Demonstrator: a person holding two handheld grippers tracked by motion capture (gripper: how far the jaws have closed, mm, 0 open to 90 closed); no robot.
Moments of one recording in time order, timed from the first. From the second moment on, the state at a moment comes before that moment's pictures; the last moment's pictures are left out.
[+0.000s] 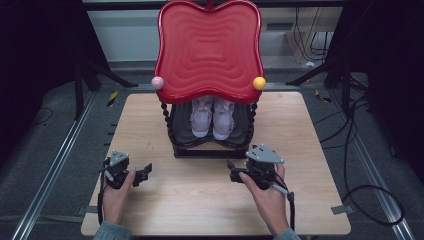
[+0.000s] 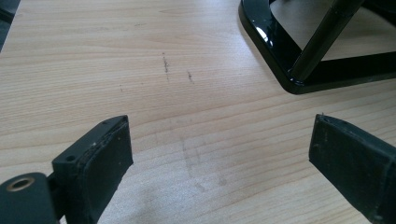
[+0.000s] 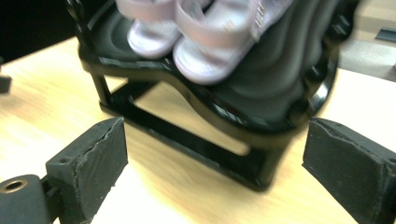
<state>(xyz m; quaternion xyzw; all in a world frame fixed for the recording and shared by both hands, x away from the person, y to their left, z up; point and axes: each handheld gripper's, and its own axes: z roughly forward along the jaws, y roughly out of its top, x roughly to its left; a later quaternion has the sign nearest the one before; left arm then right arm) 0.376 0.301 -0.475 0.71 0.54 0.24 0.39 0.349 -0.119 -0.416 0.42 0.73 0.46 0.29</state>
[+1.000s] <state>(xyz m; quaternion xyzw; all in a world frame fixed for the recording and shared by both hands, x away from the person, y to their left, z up) 0.384 0.307 -0.494 0.72 0.55 0.26 0.33 0.393 -0.224 -0.498 0.54 0.73 0.35 0.23</state>
